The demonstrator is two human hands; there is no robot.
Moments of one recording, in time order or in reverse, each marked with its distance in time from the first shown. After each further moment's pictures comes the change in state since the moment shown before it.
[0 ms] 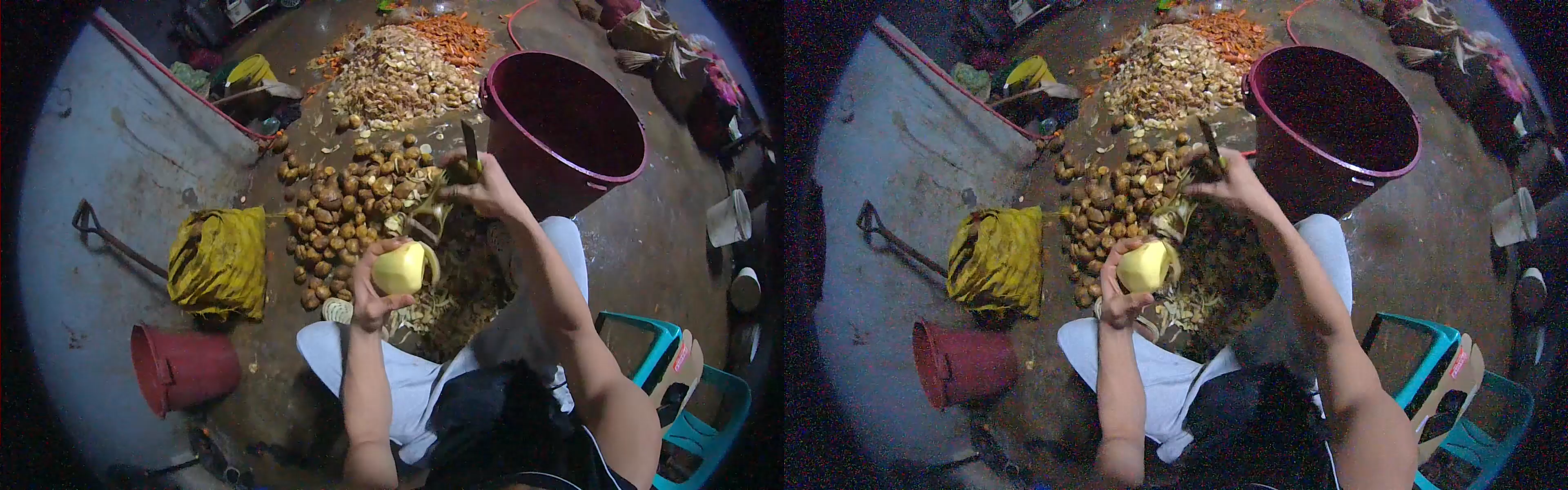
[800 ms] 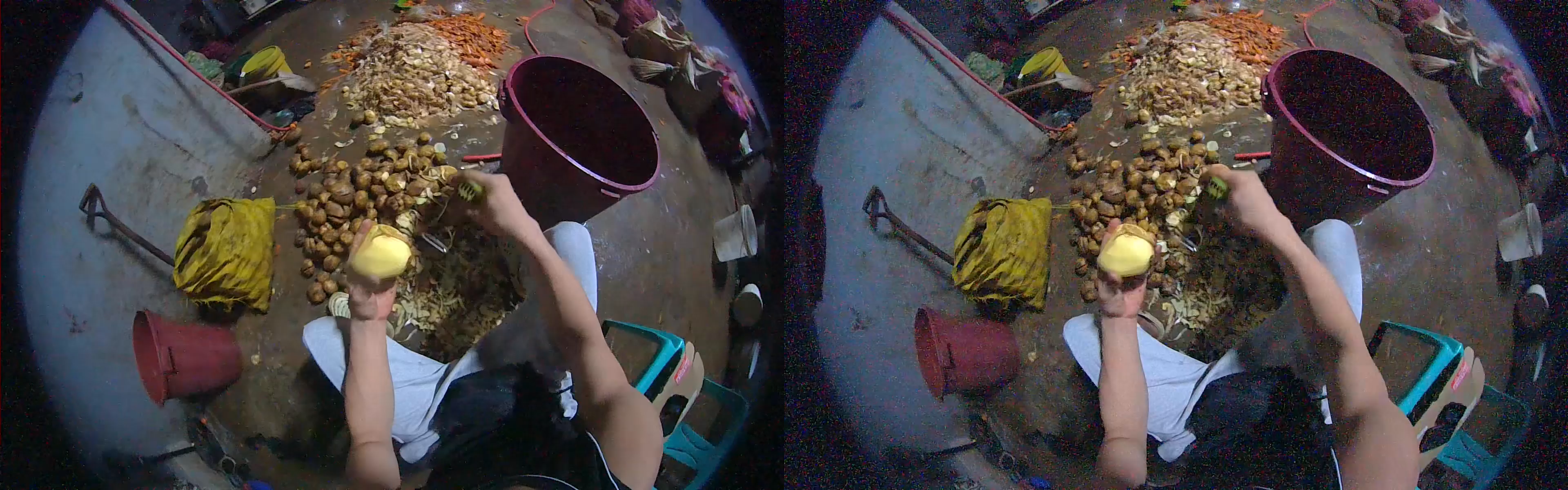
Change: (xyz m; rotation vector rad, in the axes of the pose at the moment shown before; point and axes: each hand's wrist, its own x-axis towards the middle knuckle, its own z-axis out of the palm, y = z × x) left_hand -0.002 -0.007 -0.028 -0.286 0.217 0.081; right_hand -0.014 0.004 0.015 -0.282 -0.033 0.064
